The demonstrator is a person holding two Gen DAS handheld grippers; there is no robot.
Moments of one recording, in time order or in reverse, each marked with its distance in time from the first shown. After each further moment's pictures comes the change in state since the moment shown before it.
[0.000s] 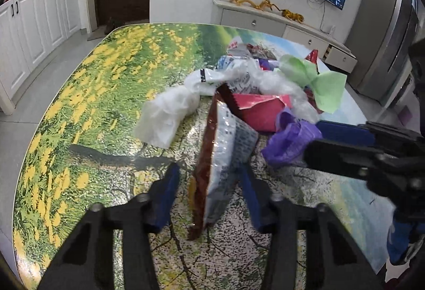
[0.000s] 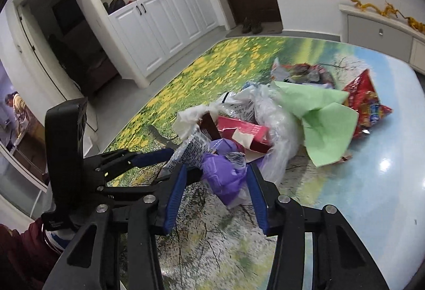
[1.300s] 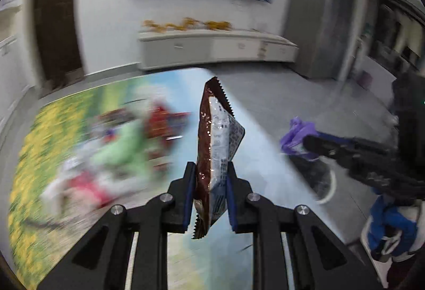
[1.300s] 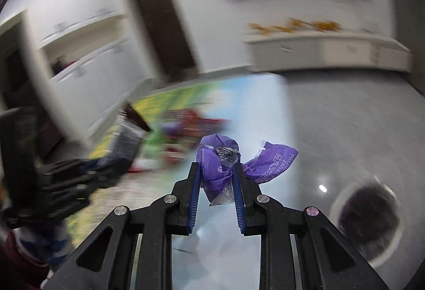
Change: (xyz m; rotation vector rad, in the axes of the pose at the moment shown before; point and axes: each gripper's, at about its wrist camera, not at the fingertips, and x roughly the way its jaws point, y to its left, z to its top) left arm -0.041 -0.205 0.043 0.300 -0.090 -0.216; right arm -0.192 -0.133 -0.090 0.343 -0.276 -0.385
